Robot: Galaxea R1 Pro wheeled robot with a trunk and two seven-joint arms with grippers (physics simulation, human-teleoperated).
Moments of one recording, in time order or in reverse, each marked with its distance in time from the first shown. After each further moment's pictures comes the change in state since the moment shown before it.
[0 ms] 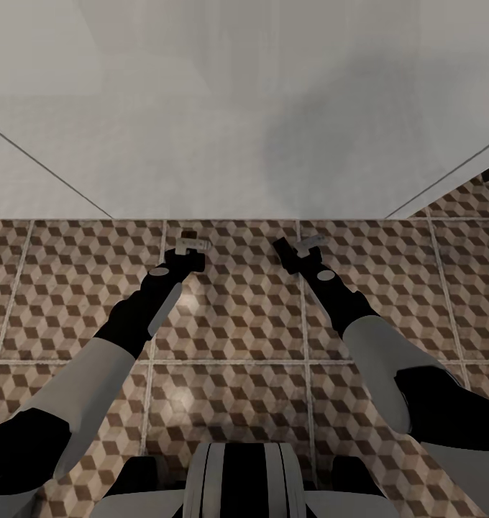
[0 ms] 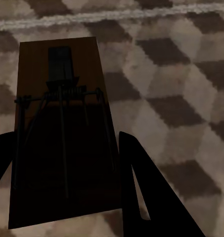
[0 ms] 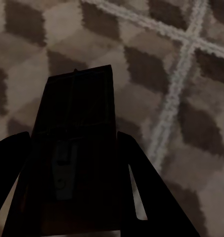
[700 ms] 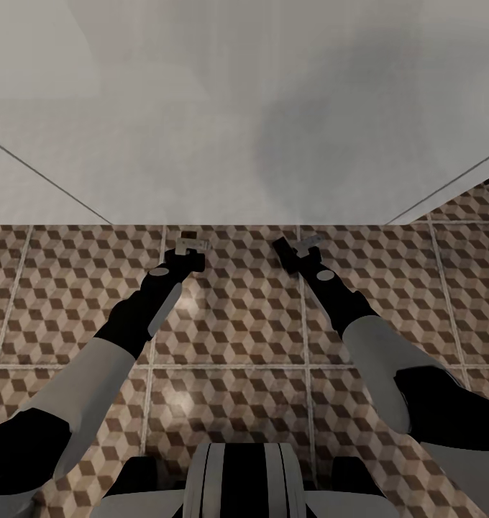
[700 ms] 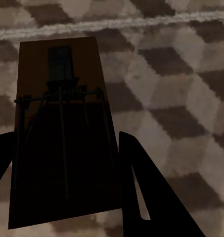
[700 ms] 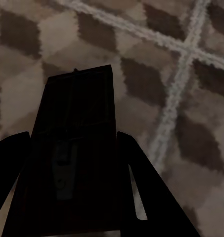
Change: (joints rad) left arm 0.000 0.000 0.000 0.002 0.000 0.000 0.000; right arm 0.000 0.002 0.000 0.000 0.000 0.000 0.000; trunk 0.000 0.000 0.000
